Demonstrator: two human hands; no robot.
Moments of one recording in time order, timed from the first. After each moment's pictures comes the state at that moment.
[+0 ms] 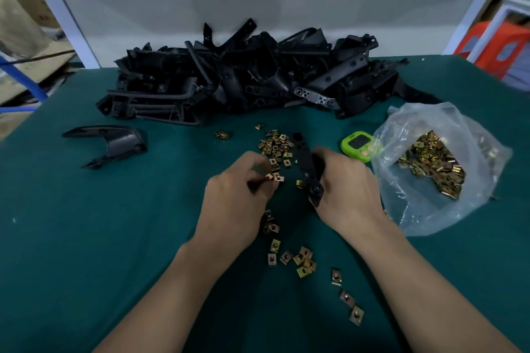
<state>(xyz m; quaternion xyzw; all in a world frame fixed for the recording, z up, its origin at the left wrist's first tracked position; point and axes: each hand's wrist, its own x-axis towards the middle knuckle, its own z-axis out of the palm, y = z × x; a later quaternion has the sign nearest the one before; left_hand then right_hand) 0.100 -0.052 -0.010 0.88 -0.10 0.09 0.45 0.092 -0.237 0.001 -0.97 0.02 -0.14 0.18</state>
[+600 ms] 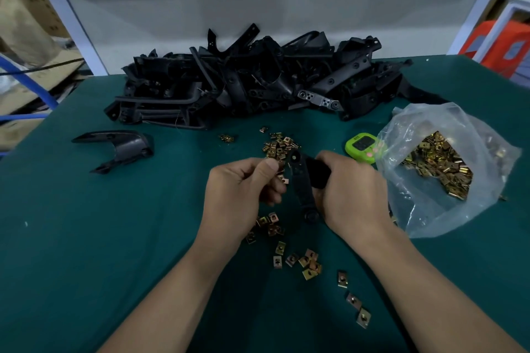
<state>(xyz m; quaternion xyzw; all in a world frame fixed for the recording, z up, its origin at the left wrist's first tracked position) 0.099 -0.055 0.003 0.71 -0.07 0.01 0.70 0.086 -0.232 0.001 -0.96 0.03 -0.20 0.18</state>
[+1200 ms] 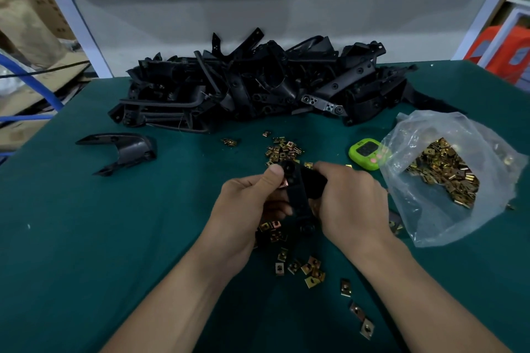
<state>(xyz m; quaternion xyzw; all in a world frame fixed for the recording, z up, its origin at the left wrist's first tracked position) 0.090 -0.060 0.011 0.62 -0.02 -0.13 0.78 0.080 -0.222 0.005 -0.97 0.05 -0.17 0.16</state>
